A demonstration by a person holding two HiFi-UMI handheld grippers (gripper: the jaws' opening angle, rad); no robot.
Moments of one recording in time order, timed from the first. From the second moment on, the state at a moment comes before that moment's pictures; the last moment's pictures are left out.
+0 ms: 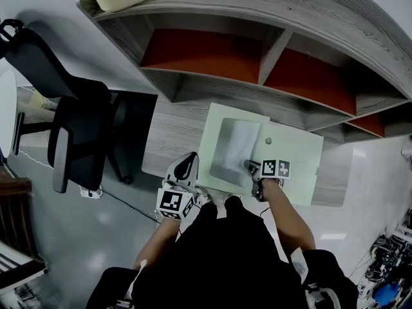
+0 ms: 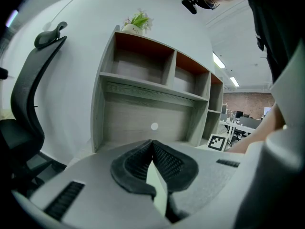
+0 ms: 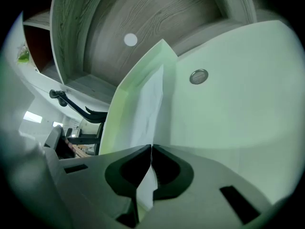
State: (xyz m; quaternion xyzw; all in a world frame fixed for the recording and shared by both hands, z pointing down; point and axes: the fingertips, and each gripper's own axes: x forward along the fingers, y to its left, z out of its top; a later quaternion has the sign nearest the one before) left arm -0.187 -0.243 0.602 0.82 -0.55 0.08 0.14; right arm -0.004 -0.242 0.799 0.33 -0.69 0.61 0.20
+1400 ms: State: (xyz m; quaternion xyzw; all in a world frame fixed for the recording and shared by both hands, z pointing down) left arm -0.134 -0.230 0.589 0.86 -0.50 0.07 0.13; right arm 0.096 -0.232 0.753 0.48 -0.71 0.45 0.25
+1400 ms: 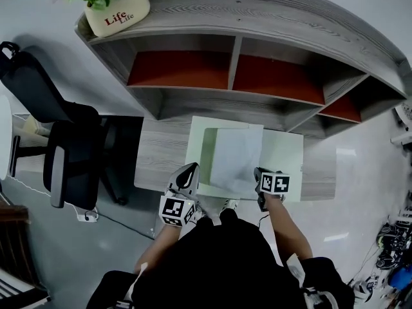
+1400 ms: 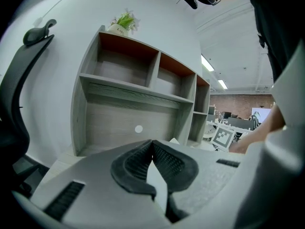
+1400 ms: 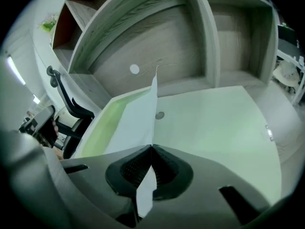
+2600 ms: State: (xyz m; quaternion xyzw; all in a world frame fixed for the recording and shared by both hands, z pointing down) left arm -0.073 -0.219 0.564 0.90 -0.43 0.06 0.10; right arm 0.162 -0.207 0.607 0.63 -0.74 0.11 0.21
